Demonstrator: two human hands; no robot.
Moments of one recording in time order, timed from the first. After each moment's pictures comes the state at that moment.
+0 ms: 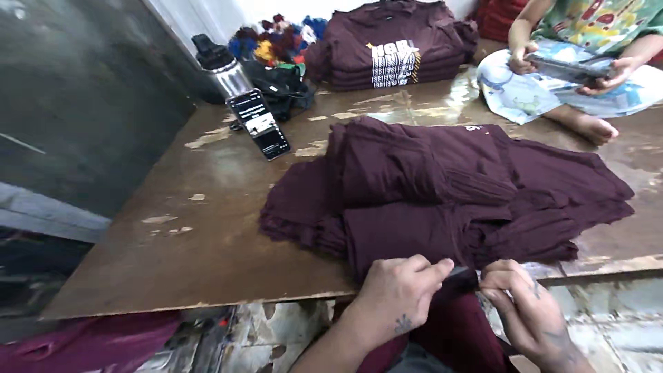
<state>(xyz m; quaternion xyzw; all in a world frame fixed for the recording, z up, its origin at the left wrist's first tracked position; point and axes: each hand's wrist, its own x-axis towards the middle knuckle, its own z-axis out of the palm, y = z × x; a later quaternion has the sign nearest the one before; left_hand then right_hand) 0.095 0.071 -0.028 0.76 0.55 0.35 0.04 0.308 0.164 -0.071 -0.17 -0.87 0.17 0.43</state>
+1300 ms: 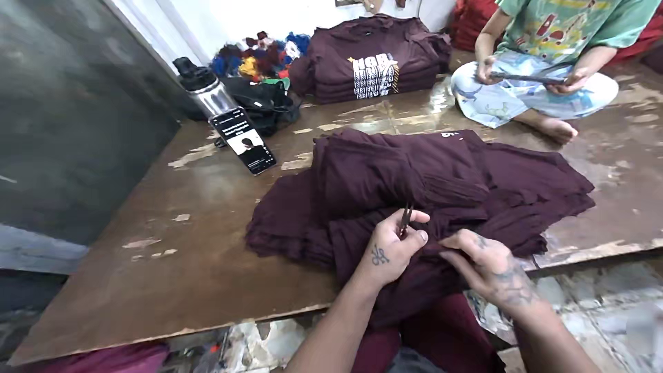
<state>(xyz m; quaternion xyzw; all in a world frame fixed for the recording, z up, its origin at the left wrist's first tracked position) 0.103 0.123 0.007 0.48 0.57 0.52 0.41 0.281 0.197 -0.040 -0.18 -0.89 0.14 0.40</state>
